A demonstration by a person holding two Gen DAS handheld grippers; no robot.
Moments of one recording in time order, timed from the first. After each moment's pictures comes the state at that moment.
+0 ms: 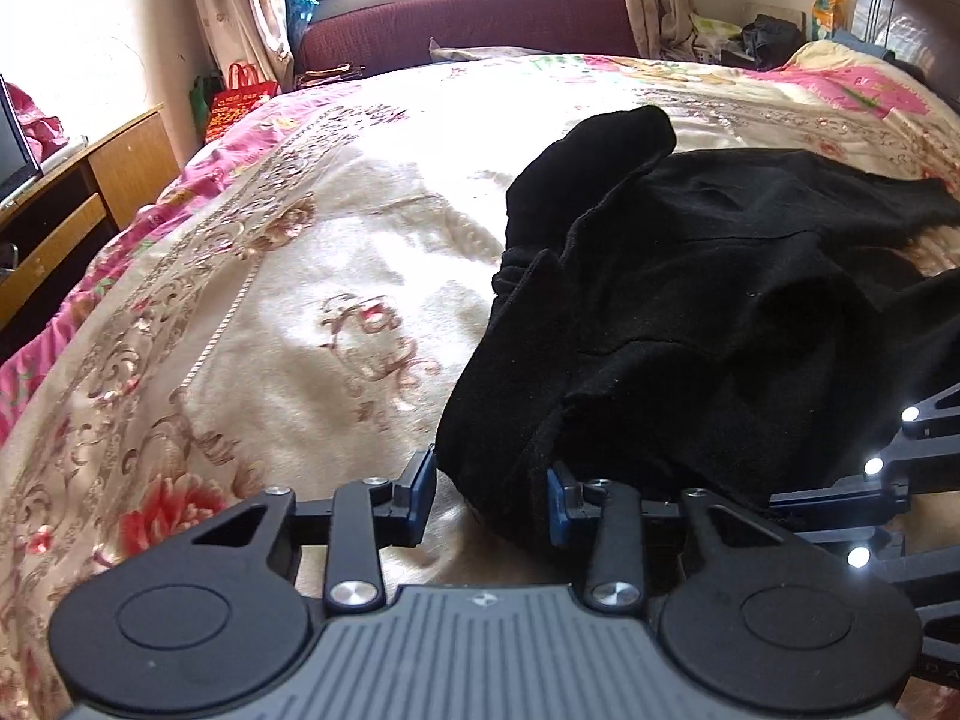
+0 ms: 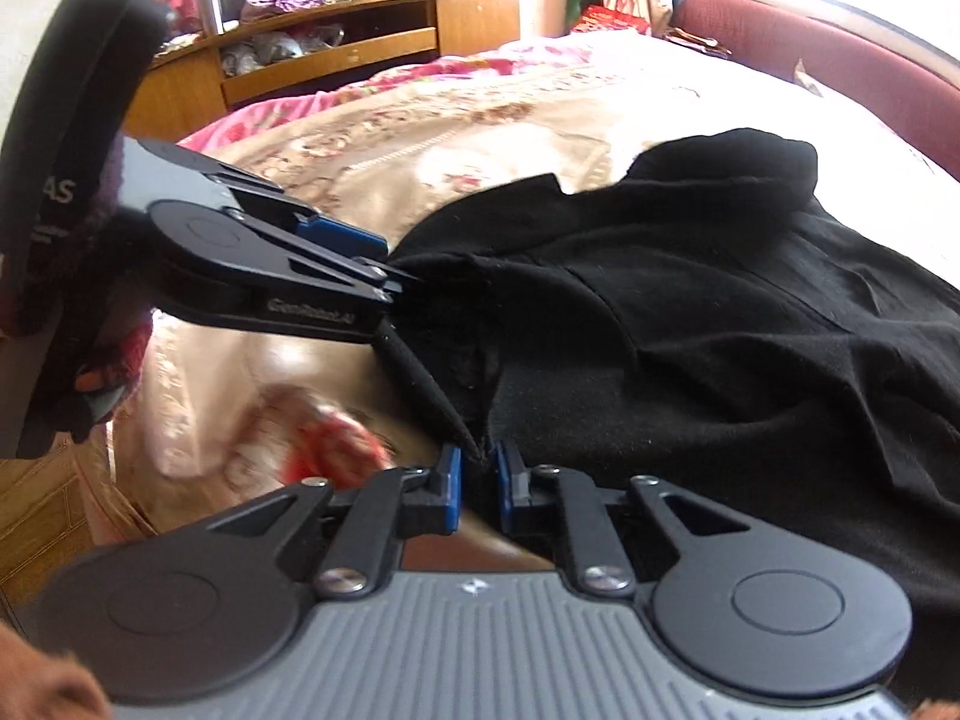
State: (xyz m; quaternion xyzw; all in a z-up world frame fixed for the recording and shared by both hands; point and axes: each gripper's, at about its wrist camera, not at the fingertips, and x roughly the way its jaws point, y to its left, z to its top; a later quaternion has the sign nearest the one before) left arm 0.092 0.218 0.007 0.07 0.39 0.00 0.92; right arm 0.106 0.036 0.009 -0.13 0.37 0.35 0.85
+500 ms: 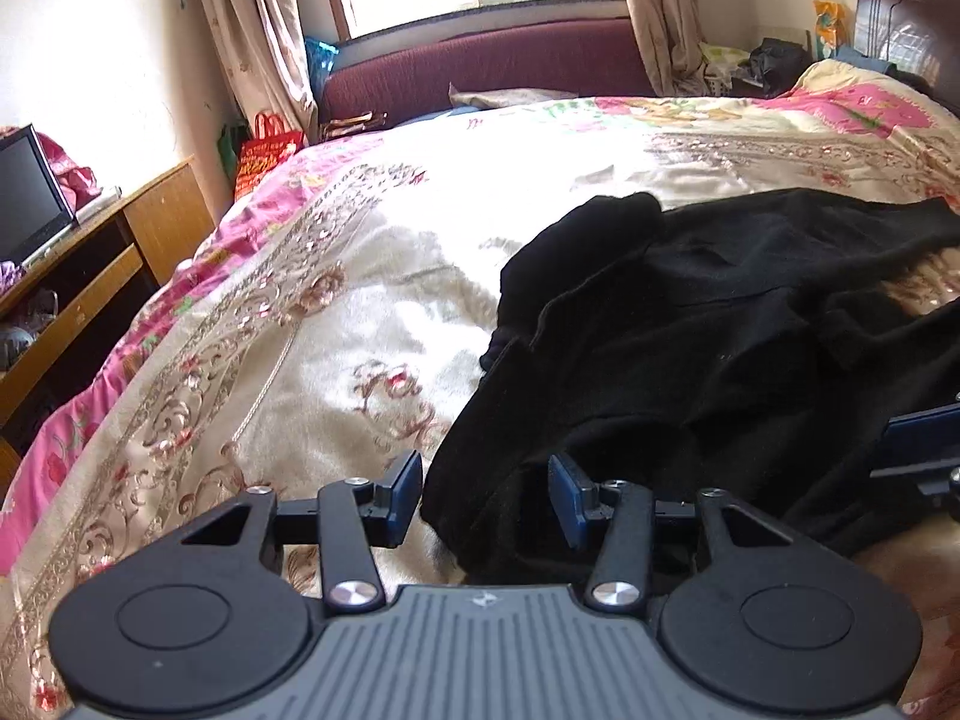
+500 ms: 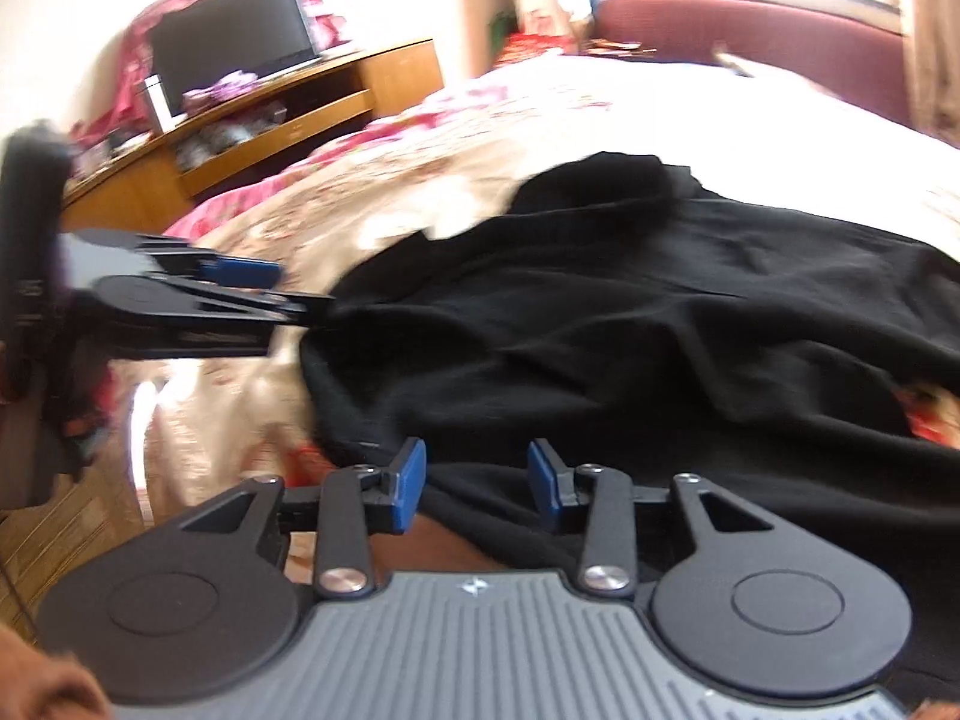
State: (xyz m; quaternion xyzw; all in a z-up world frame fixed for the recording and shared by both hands) left arm 0.072 0.191 0.051 0.09 0.34 0.01 0.94; right arm 0.097 -0.059 0.040 -0.03 0.36 0.29 0.89
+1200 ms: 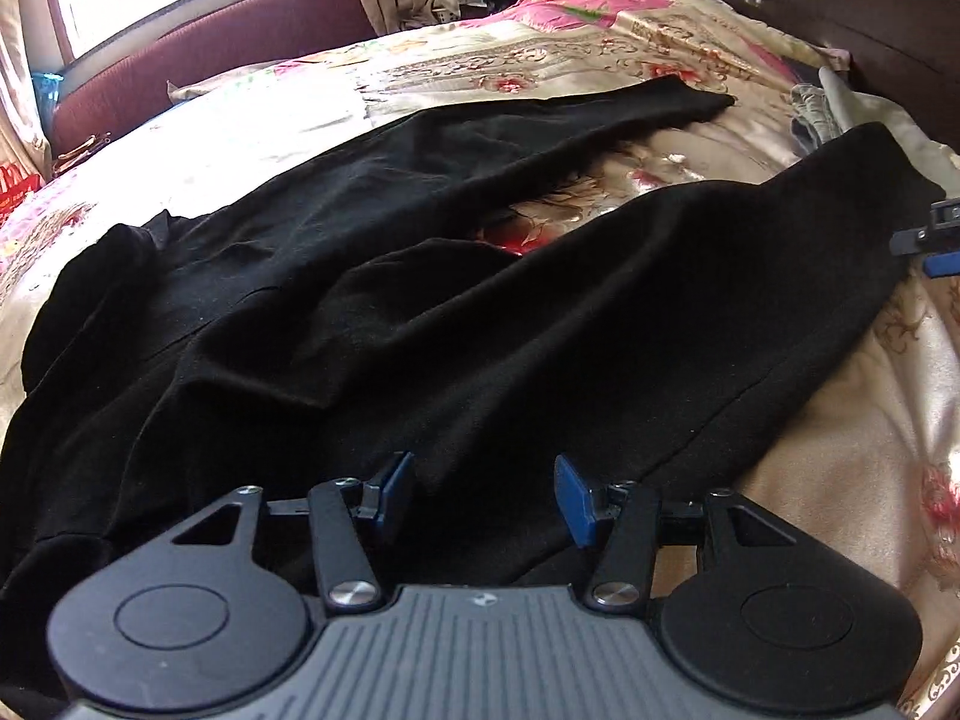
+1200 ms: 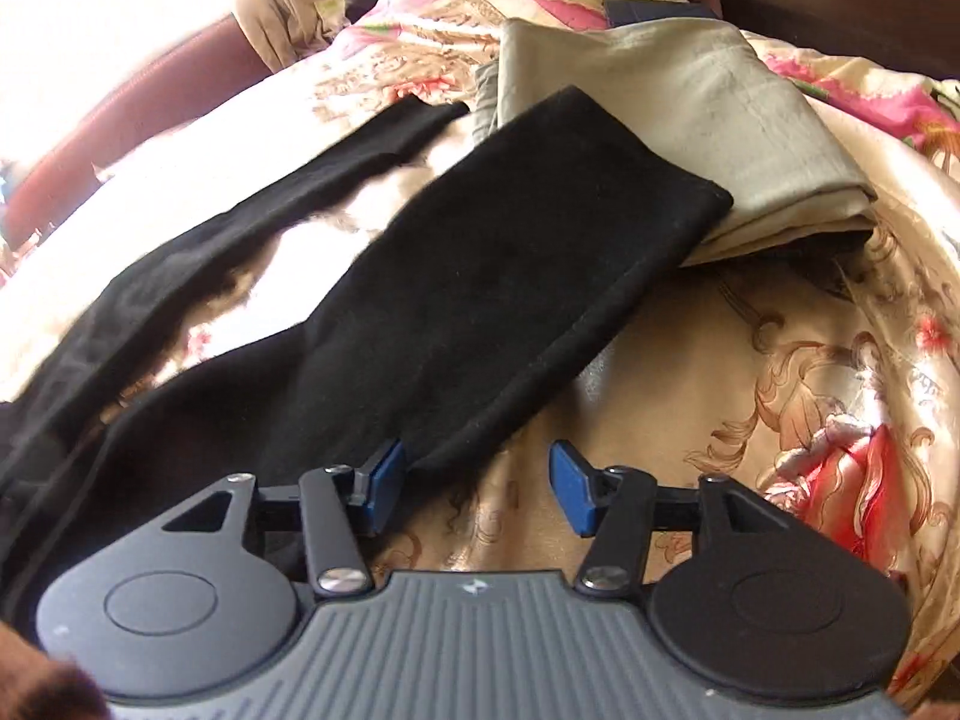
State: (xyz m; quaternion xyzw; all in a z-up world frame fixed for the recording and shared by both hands) left arm 0.108 -0.032 0.007 0.14 0.41 -0.21 0.88; right arm 0.056 -0.430 0.011 0.24 0.36 -0.21 0.88
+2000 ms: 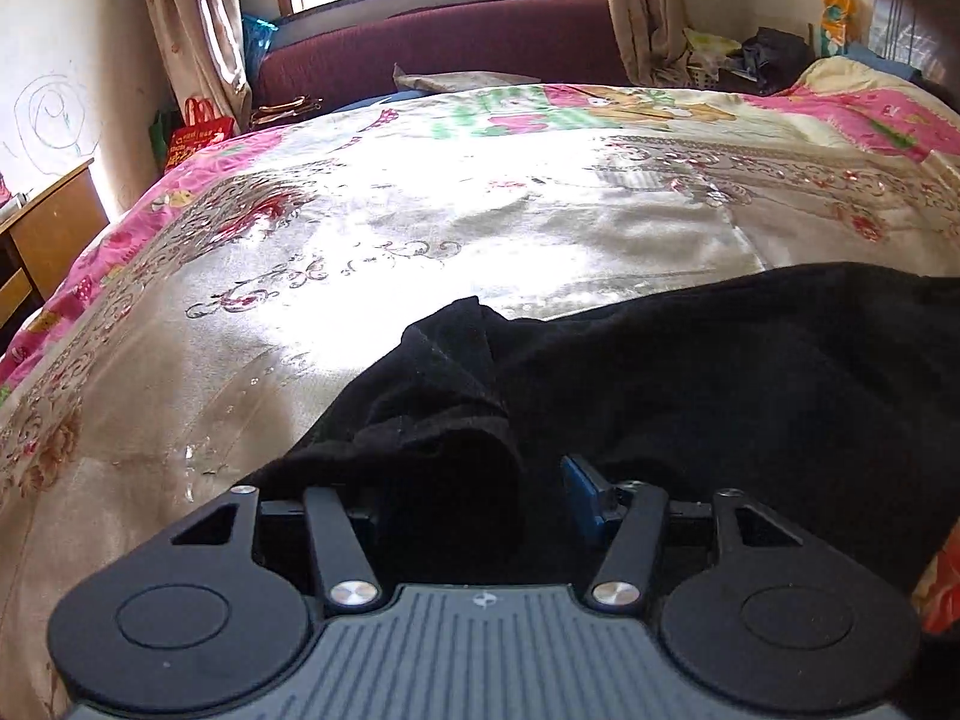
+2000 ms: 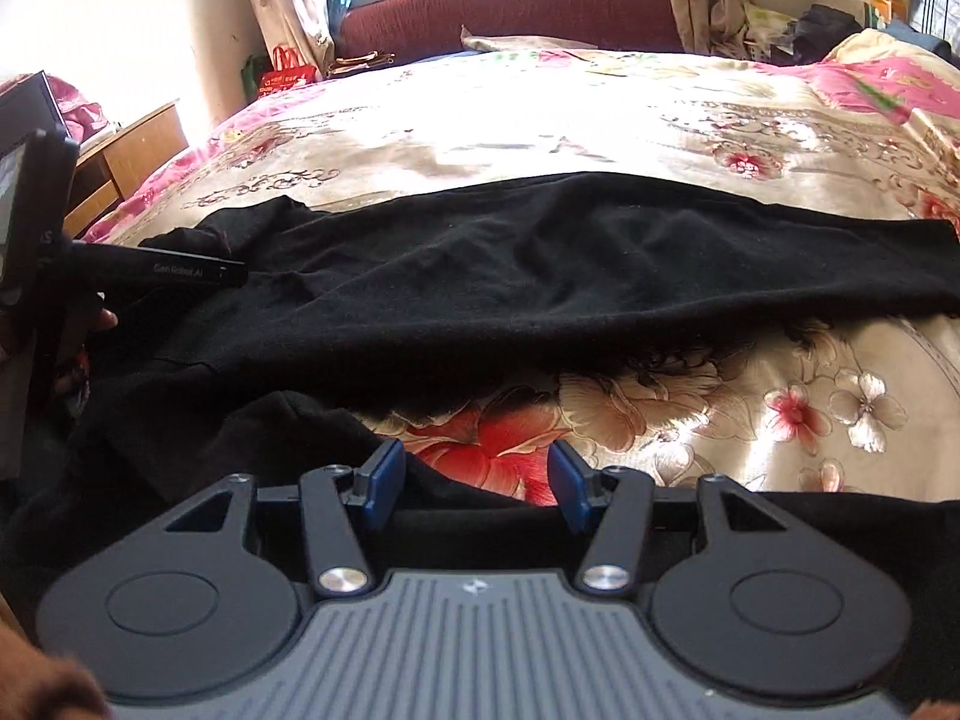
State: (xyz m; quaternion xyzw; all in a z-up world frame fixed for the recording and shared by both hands) left arm 0.317 0.075 0.004 0.05 0.37 -0.01 0.93; right arm 0.206 -0.241 0.007 0.04 0.38 0.11 0.92
